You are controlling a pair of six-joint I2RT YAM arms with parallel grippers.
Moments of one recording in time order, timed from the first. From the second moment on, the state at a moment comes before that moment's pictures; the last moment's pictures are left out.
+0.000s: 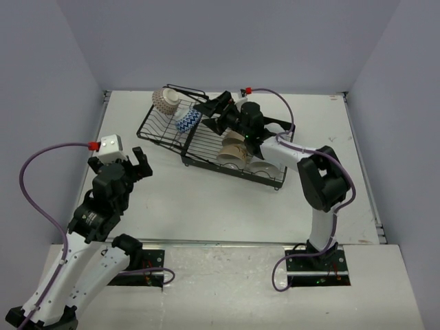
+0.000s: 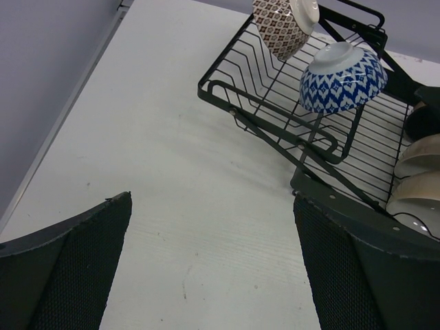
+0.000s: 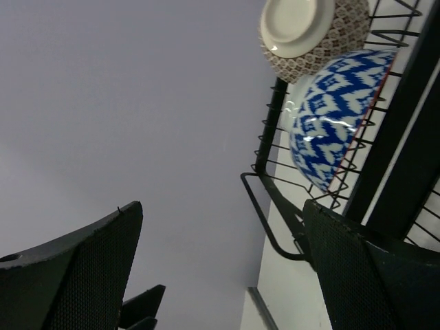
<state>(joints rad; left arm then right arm) -0.44 0.57 0.79 -0.53 -0.59 -0.31 0.57 1.93 1.33 0.56 -0.30 1.32</state>
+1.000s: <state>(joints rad) -0.44 0.59 0.79 -0.53 -0.55 -0.31 0.57 2.15 1.44 0.60 -0.34 1.39</state>
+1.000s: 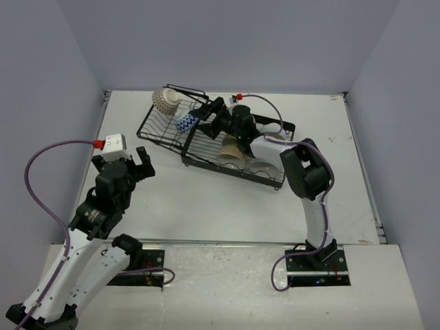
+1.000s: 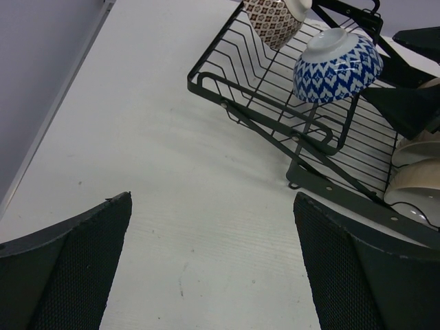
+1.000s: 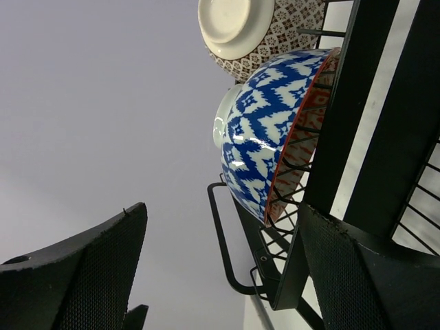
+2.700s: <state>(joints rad) -0.43 0.60 0.79 -0.52 -0.52 -0.30 0.57 2.38 1.63 0.81 -0.47 1.50</state>
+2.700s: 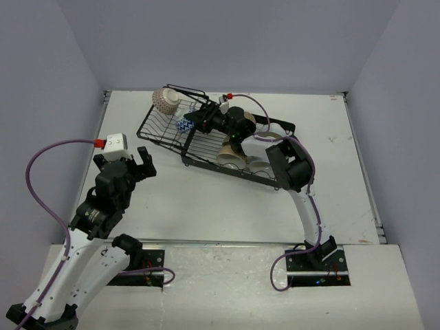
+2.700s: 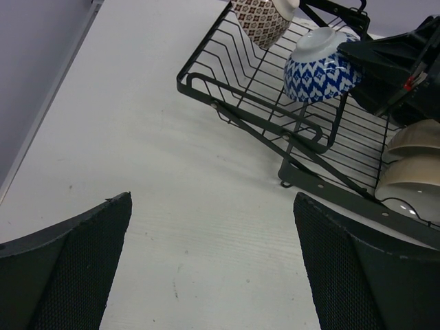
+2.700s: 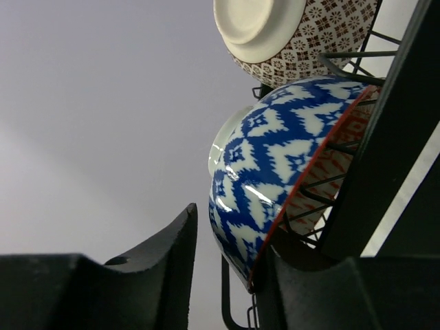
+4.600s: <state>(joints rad) -0.43 0.60 0.79 -0.51 -0.50 -0.30 0.58 2.38 1.83 0.78 -0.68 1.44</state>
